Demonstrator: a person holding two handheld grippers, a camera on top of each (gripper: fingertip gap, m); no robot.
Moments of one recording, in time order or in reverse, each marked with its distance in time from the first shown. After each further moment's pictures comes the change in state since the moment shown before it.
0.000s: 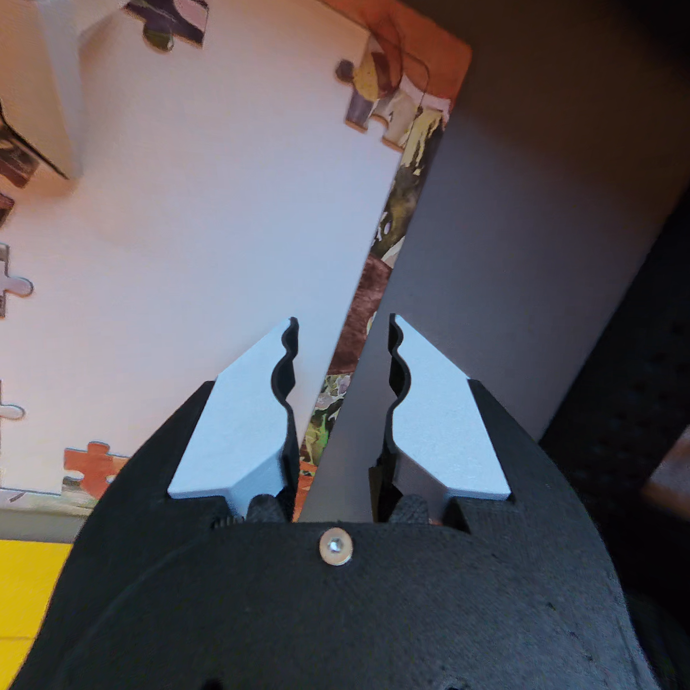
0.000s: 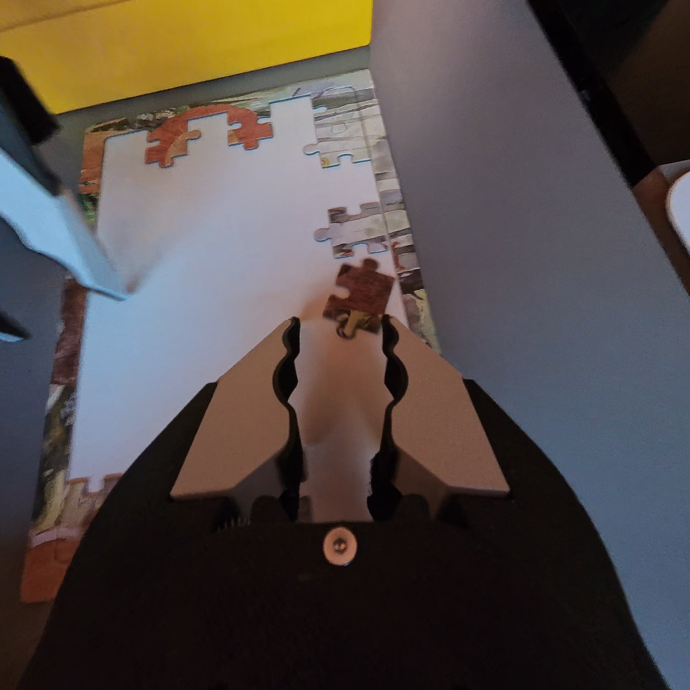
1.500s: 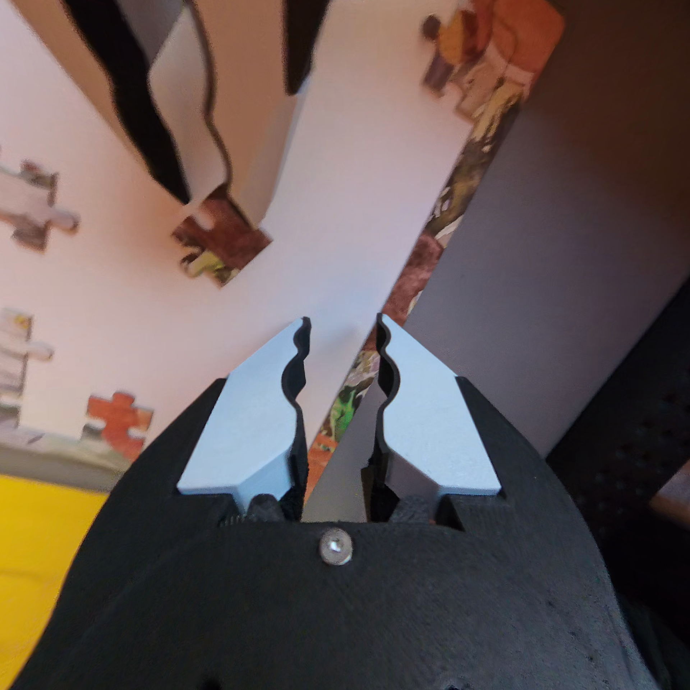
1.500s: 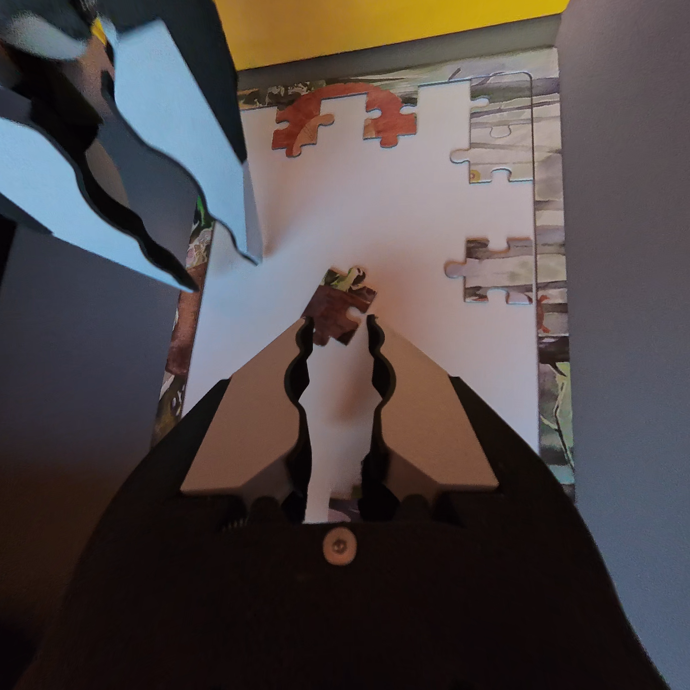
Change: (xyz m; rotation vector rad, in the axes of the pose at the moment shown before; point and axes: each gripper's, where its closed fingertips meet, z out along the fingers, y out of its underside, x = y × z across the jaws) left arm -0.024 0.013 -0.006 -0.027 -0.055 -0.100; right arm -0.064 -0.007 0.017 -0.127 -0.230 -0.081
